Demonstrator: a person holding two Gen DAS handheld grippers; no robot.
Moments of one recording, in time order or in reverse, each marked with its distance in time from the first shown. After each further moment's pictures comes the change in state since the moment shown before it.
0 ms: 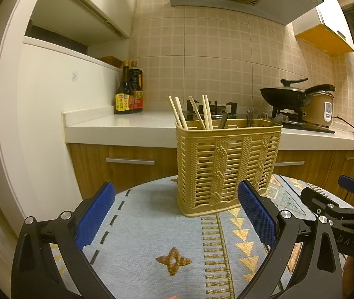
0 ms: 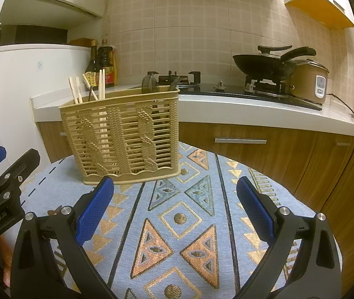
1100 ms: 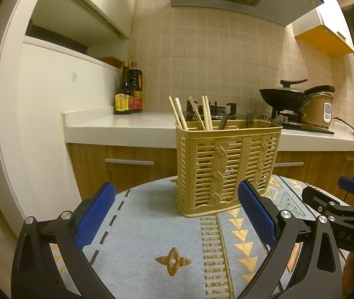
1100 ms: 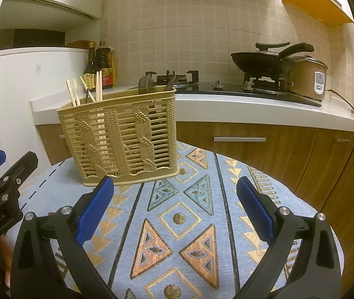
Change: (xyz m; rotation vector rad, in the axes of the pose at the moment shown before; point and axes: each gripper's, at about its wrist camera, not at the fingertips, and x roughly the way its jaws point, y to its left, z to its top) left arm -0.001 -0.001 0.000 -0.001 -0.002 -0.002; right arm 0.001 -0.006 0.000 0.025 0.005 0.006
